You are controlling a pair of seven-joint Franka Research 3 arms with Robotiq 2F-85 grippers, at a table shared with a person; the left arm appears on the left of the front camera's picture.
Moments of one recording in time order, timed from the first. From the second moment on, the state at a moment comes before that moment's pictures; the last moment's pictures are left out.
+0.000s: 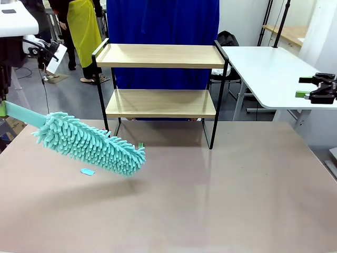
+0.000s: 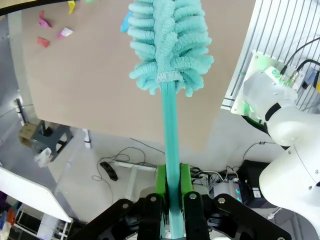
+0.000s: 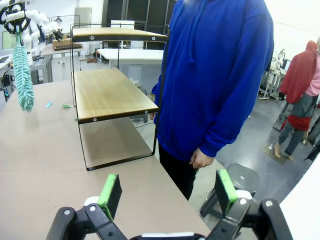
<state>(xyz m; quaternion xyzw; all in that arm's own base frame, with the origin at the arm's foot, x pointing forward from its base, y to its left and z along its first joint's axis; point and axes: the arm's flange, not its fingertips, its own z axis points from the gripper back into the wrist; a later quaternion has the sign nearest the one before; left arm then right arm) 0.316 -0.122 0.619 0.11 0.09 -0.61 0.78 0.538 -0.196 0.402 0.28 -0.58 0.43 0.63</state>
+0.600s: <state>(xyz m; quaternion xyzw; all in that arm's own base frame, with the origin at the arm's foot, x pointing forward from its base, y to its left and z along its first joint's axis) 0.316 -0.122 0.619 0.11 0.09 -0.61 0.78 0.538 -0.196 0.402 0.28 -0.58 0.43 0.63</state>
